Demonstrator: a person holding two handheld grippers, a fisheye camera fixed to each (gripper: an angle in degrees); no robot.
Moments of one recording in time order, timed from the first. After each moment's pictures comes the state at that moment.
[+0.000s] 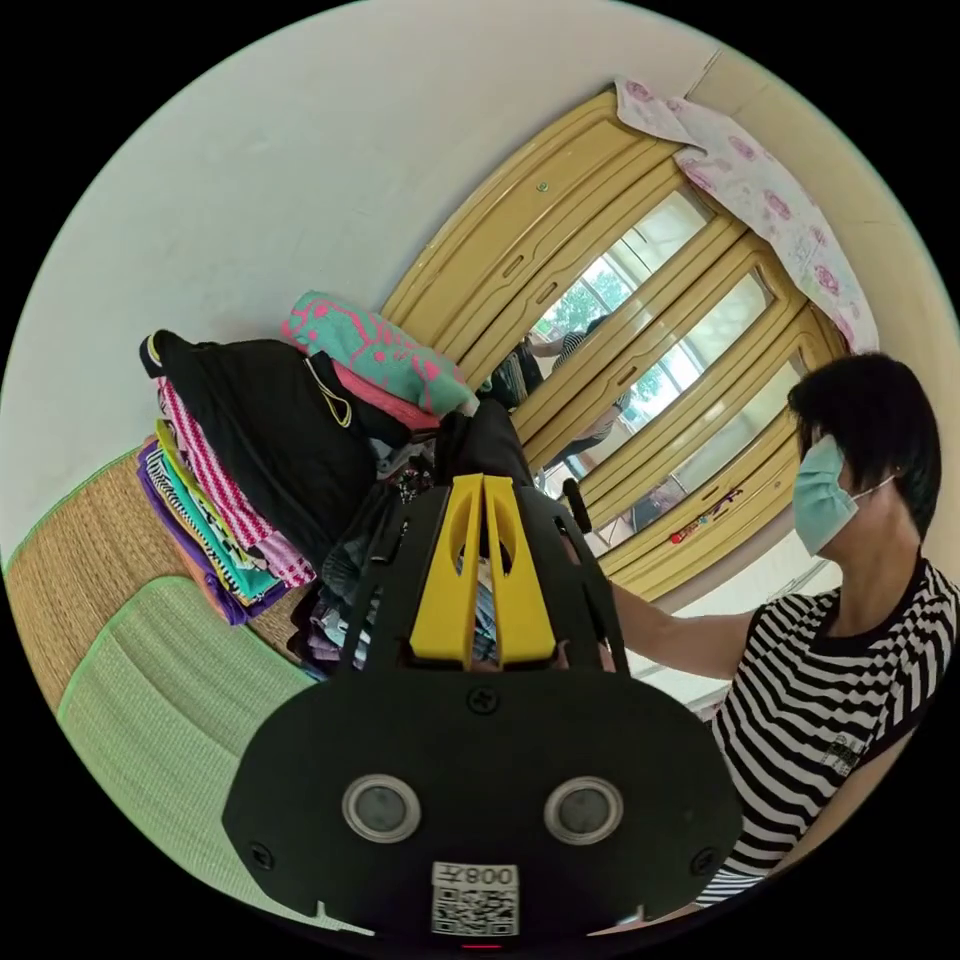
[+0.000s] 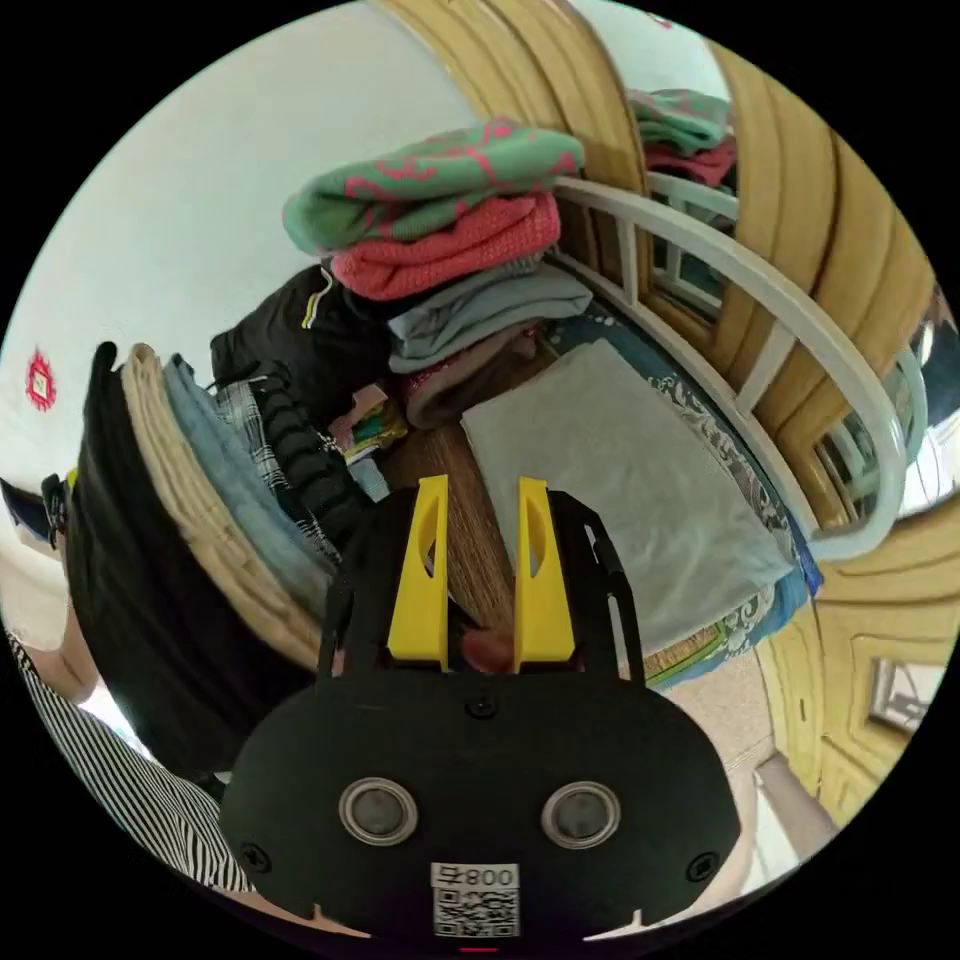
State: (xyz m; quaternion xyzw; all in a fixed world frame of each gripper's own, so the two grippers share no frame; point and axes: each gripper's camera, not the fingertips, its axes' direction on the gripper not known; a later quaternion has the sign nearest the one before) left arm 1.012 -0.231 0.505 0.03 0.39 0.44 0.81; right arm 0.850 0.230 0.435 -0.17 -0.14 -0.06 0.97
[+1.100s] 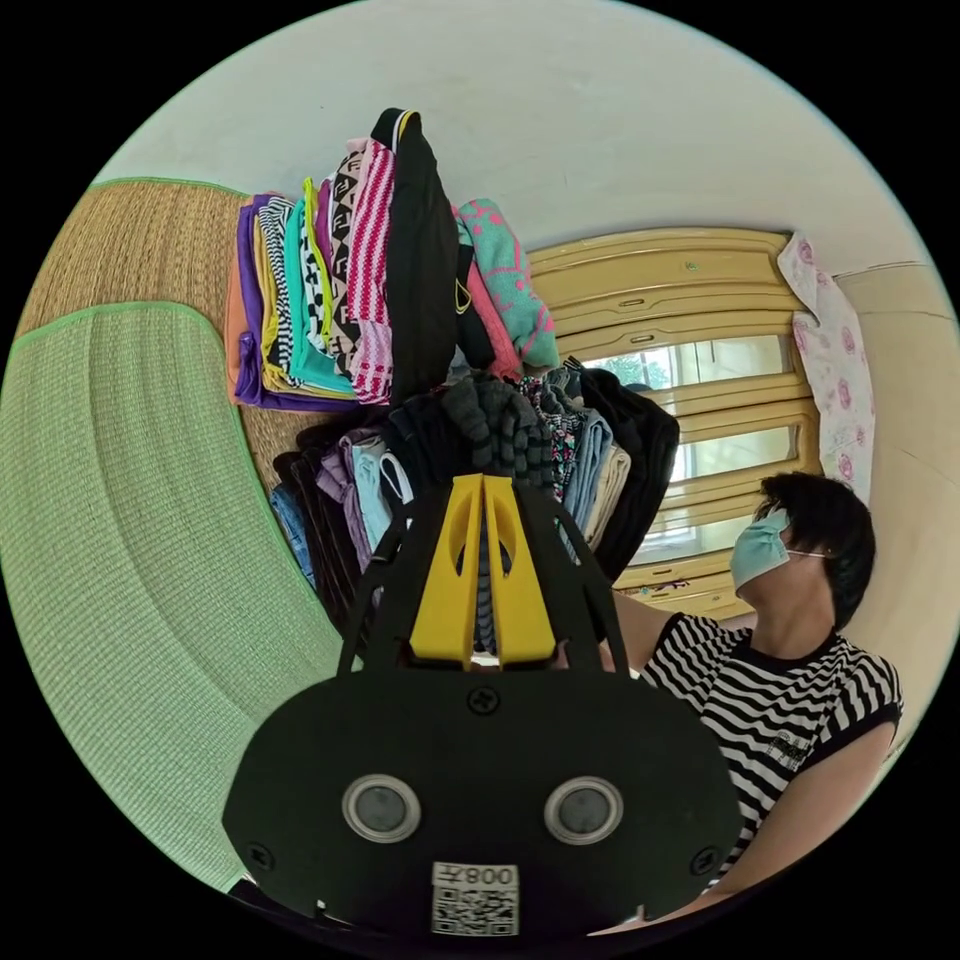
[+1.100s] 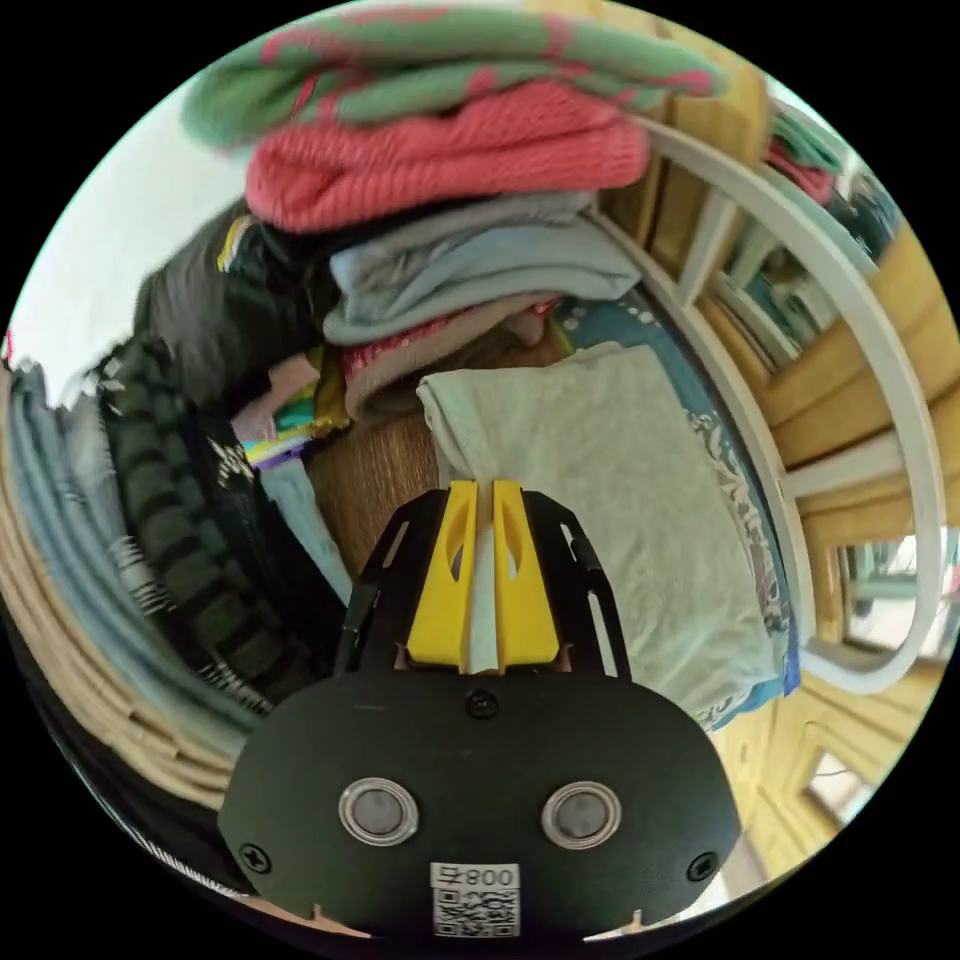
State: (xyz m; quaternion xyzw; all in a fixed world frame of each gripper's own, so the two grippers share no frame) left arm 0.768 -0.323 0.531 -0.11 0.44 0.24 0.86; right arm 0.891 0.296 0.487 -0.18 -0.11 -0.07 0.98
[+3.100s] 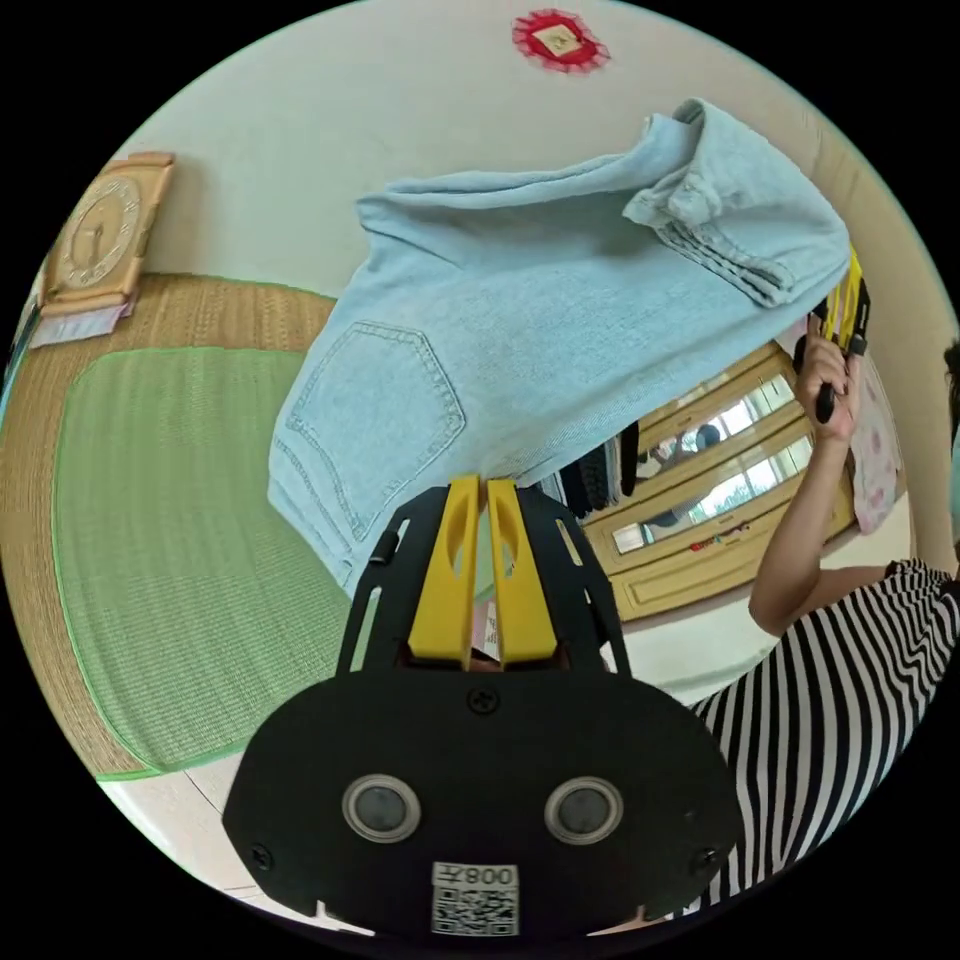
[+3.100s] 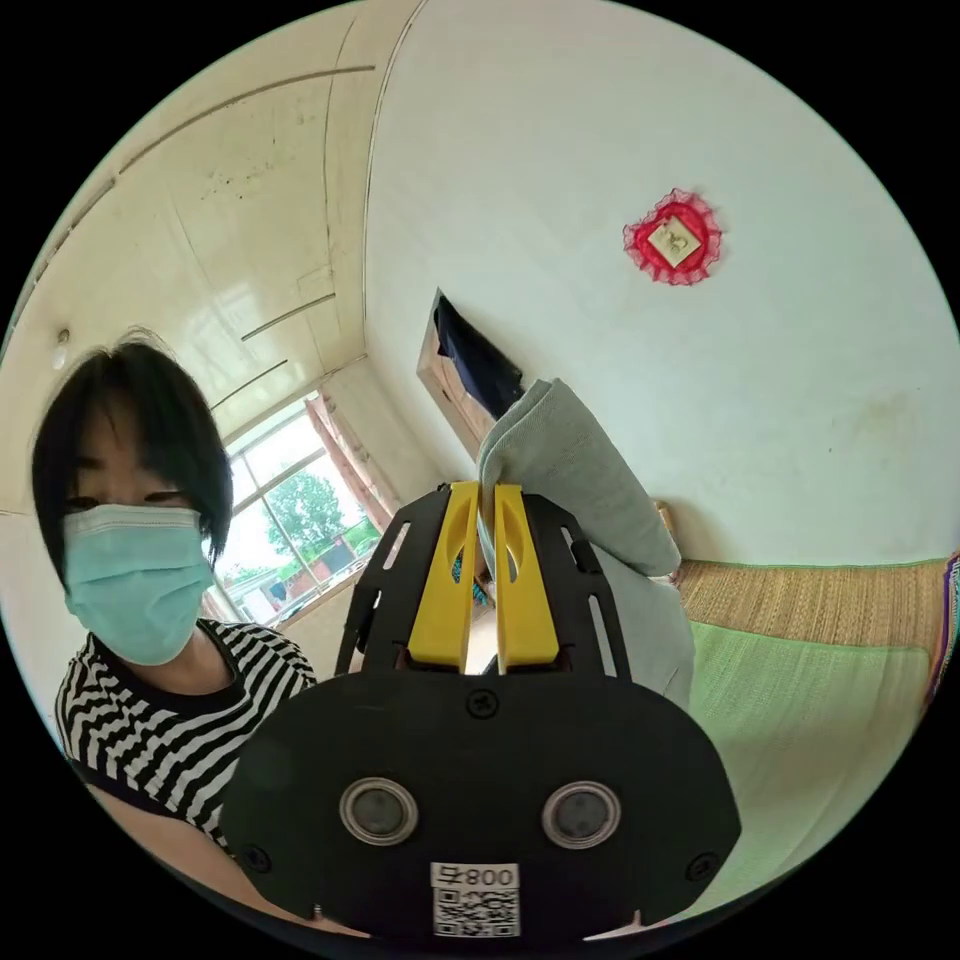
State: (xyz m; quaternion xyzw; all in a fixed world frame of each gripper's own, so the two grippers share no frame) left arm 0.023 -0.021 0.084 0.08 0.31 0.23 0.92; right arm 0.437 0.604 0.117 0.01 -0.67 -0.27 0.69
